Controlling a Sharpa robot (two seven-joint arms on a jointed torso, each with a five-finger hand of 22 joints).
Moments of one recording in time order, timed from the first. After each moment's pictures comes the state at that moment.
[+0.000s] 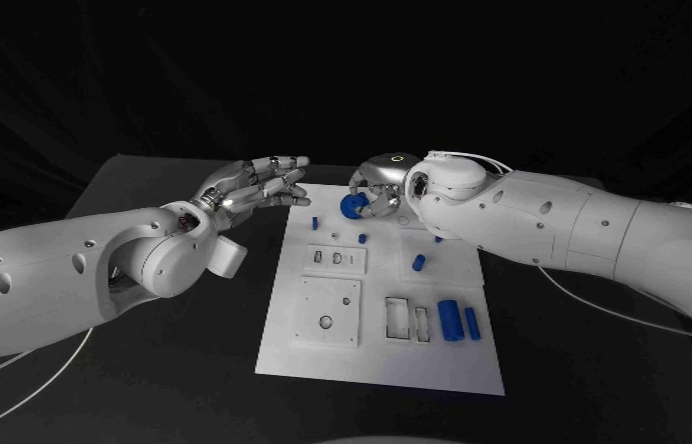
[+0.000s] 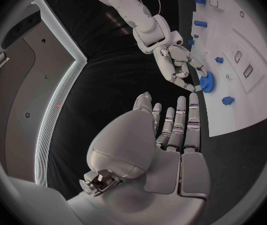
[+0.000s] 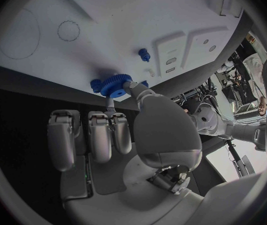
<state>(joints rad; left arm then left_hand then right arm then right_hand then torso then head) 1.34 -1.00 -0.22 1.64 -0.13 -0.20 0.39 1.56 0.26 -0.25 0.28 0.46 0.52 0.07 0.29 0.06 0.12 0.13 0.86 0.20 0.42 0.14 0.75 0.42 0.17 0.57 0.25 0.41 0.21 1.37 -0.38 -0.20 1.10 -1.56 -0.15 -0.07 1.18 -0.05 0.32 0.08 0.50 0.79 0.08 0.09 0.80 1.47 0.00 1.57 1.31 1.46 -0.04 1.57 1.31 0.03 1.46 0.07 1.50 1.31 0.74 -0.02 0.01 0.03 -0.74</state>
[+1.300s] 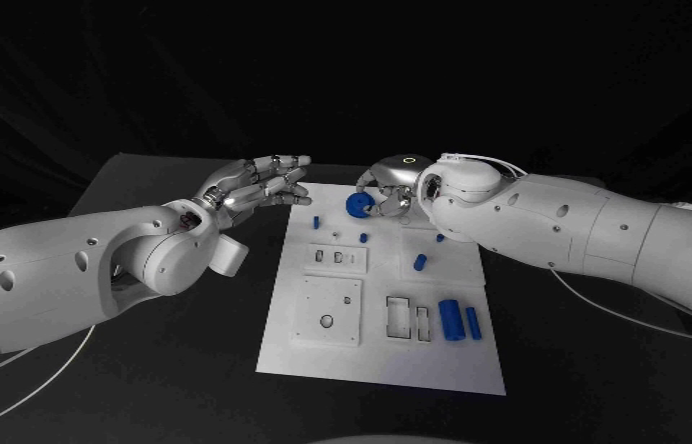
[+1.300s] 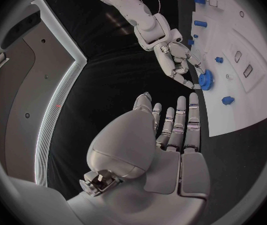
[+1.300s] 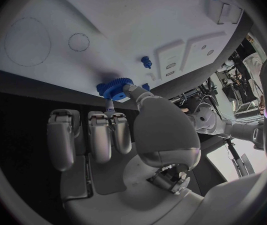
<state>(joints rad) 1.34 -1.01 -0.22 1.64 -0.13 -0.20 0.38 1.56 0.26 -0.25 0.29 0.46 0.52 0.07 0.29 0.06 0.12 0.13 0.86 0.20 0.42 0.14 0.75 0.42 0.17 0.57 0.25 0.41 0.21 1.36 -0.43 -0.20 1.13 -1.55 -0.16 -0.06 1.17 -0.06 0.33 0.07 0.40 0.72 0.08 0.07 0.57 1.47 0.00 1.57 1.31 1.47 -0.04 1.57 1.31 0.03 1.47 0.07 1.48 1.31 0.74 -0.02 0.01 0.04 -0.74</state>
